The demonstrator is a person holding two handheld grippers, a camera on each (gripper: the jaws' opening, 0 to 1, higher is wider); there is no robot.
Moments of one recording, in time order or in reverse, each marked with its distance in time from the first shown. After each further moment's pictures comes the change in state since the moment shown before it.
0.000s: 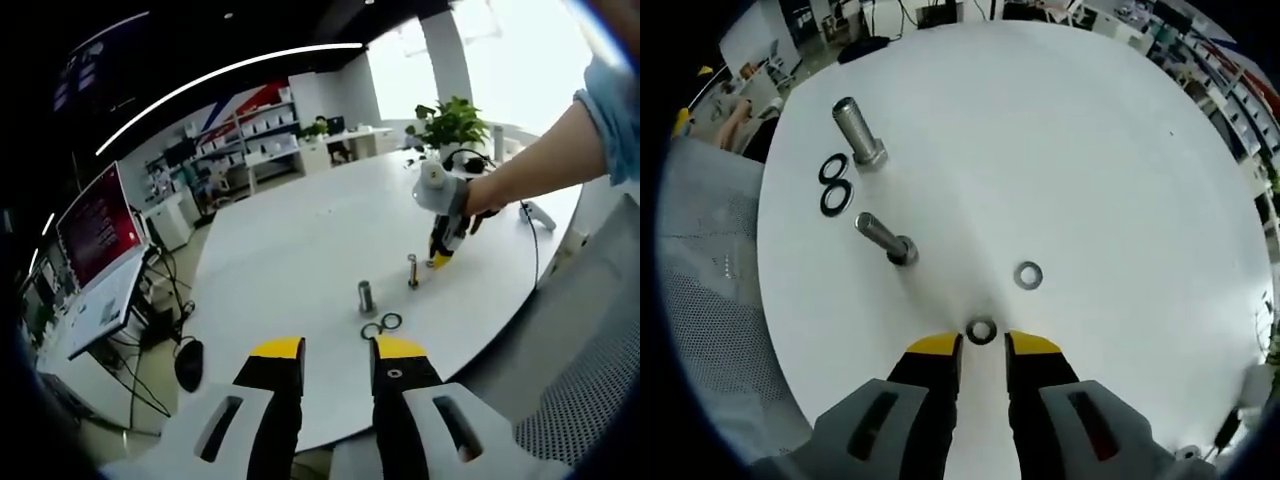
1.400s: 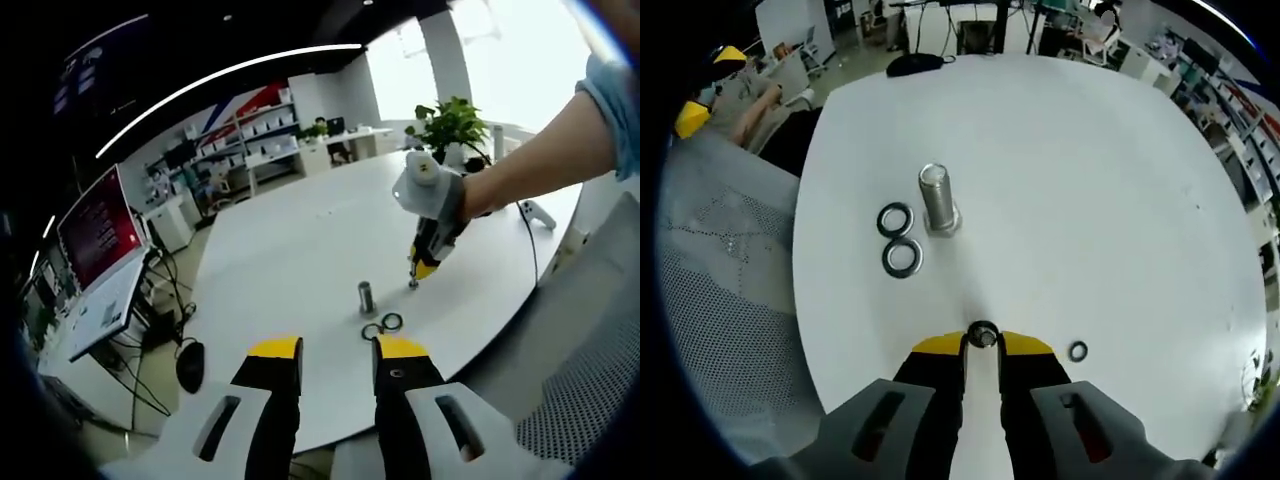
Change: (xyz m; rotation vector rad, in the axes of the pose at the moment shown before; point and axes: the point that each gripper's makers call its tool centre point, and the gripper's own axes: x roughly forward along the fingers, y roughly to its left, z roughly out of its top) left arm 0.000 -0.002 -0.001 0.012 0.007 0.000; right arm -0.005 0.052 0.047 -0.133 -0.062 0.027
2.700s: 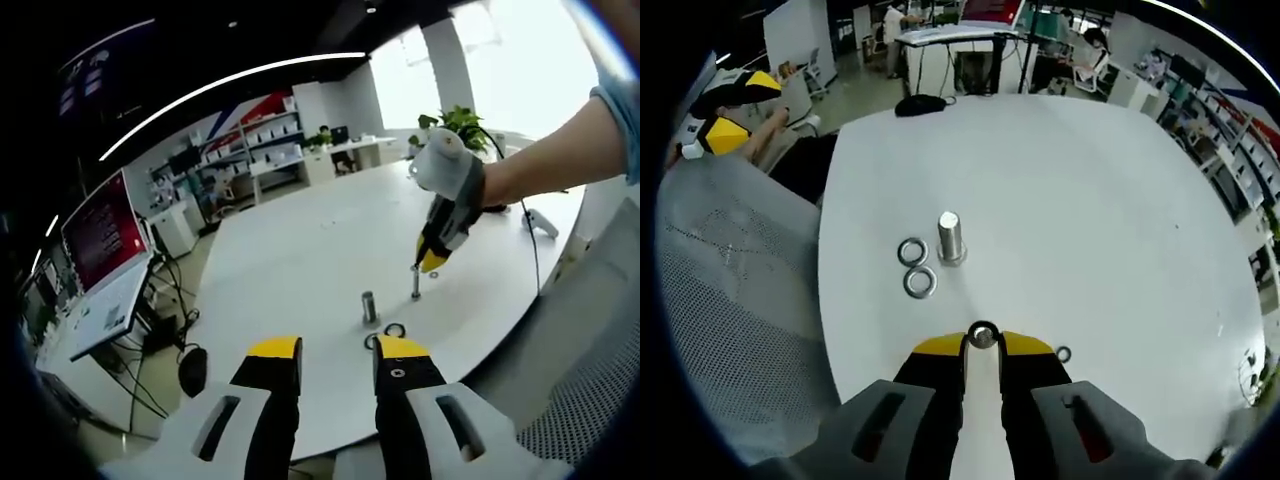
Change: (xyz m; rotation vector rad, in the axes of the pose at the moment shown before) left arm -0.003 0.004 0.009 -0.016 -0.054 0.022; right arm -0.053 0.003 0.022 0.015 -0.152 -0.018
